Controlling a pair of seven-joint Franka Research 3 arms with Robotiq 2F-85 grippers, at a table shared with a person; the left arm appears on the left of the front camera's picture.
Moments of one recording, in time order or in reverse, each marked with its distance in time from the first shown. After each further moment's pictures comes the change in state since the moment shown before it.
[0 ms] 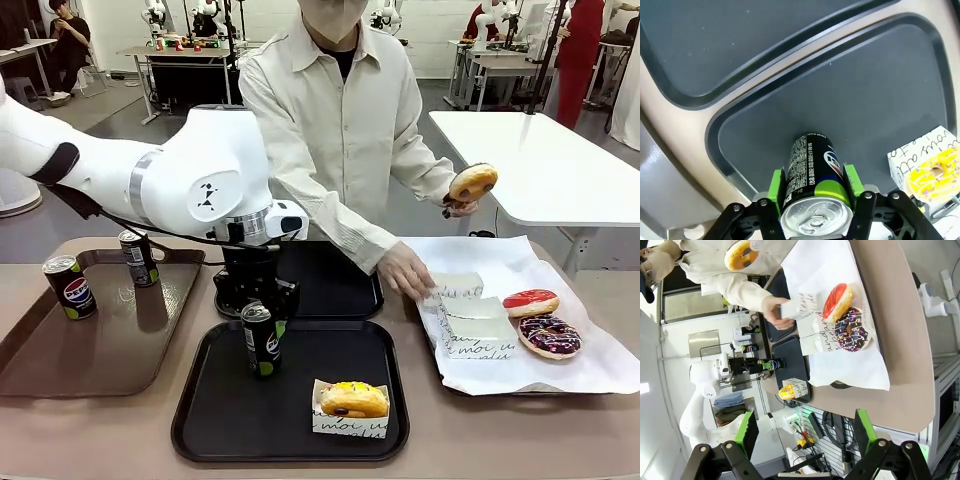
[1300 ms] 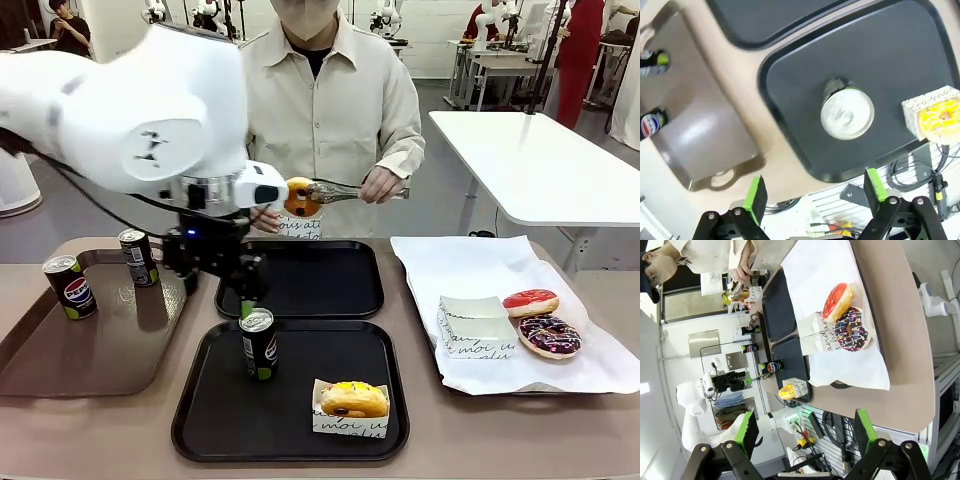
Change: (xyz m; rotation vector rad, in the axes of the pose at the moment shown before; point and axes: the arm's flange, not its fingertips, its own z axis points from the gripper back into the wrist) left arm -0.076 -0.001 0.089 0.173 -0.049 0.026; right arm 0.000 0.000 0.000 0.000 0.000 0.000
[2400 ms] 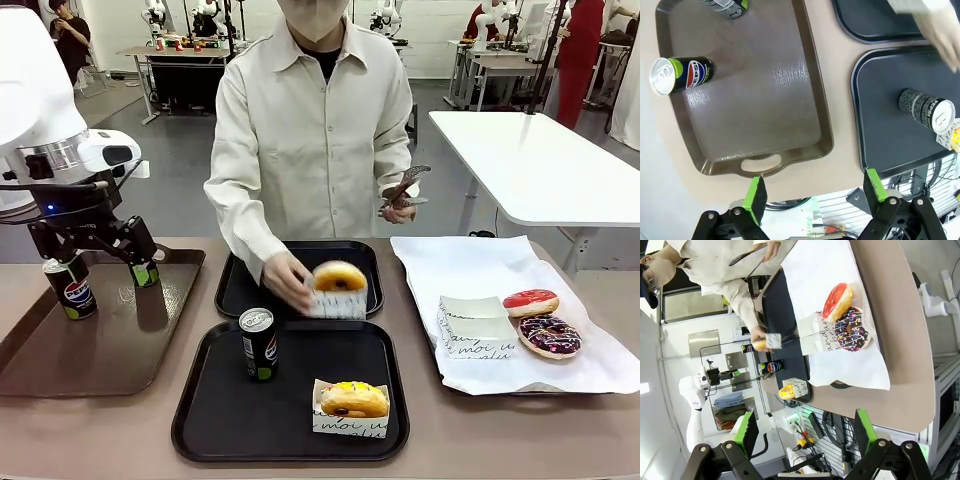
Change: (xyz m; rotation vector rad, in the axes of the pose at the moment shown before) left arm -0.038 0.168 0.001 -0.119 -0.039 0.269; right arm 0.000 0.000 0.000 0.000 0.000 0.000
